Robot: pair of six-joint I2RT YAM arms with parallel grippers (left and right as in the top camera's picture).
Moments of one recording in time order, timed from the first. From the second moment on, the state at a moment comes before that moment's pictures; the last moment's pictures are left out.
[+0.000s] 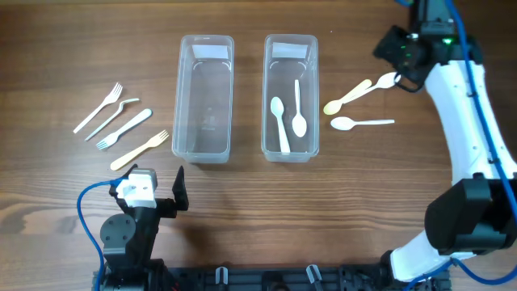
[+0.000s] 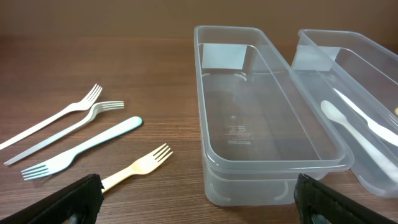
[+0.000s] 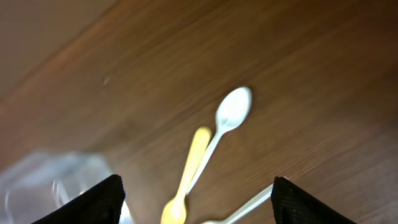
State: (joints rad) left arm 0.02 0.01 0.12 -0.40 0.11 -0.03; right arm -0.02 1.79 1.64 -0.85 0.15 0.61
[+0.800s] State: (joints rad) left arm 0.02 0.01 0.12 -0.40 0.11 -0.03; right arm -0.05 2.15 1.63 -0.74 0.04 1.03
